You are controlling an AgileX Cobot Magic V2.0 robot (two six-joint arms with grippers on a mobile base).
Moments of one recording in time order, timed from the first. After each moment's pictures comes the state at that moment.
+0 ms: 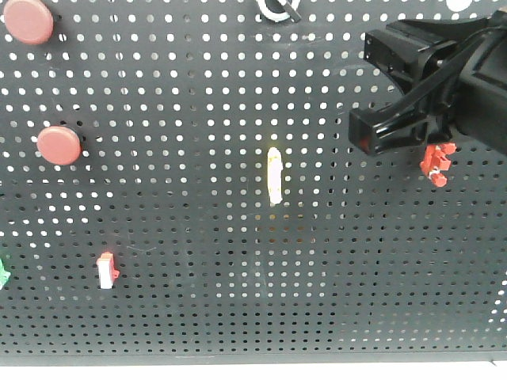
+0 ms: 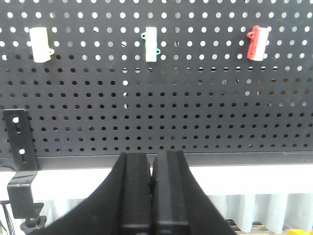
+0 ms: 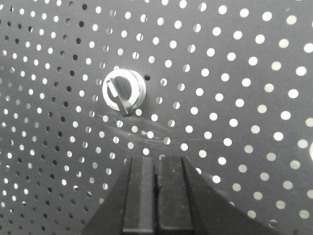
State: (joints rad) left arm -0.05 -0.01 0.03 0.01 0.04 -0.04; right arm 0.72 1.10 -1.27 -1.30 0.27 0.98
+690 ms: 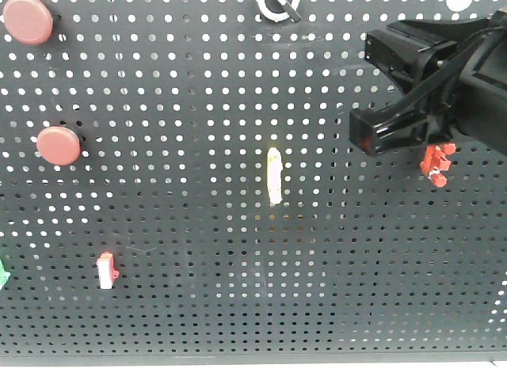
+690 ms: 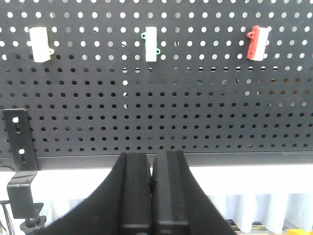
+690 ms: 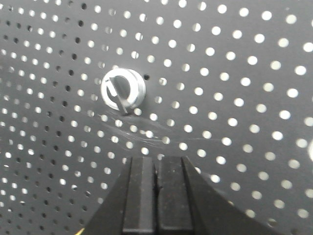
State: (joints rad) left arm -0.05 -0.01 0.03 0.01 0.04 -0.04; right arm 0.72 1.09 -1.27 -1.30 0.29 0.98
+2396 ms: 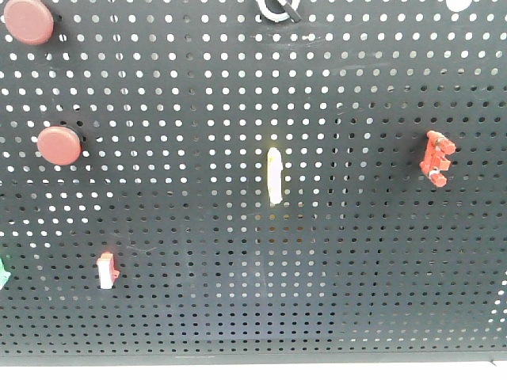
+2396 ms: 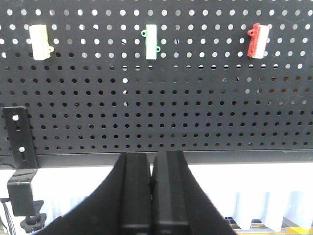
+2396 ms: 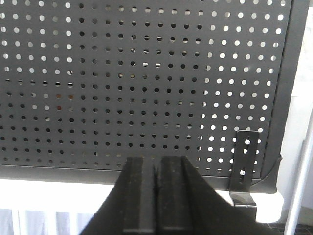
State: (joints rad) left arm -0.05 -0.01 0.03 0.01 0.04 -0.04; right arm 0.02 -0.01 0.03 -0.06 -0.02 -0.02
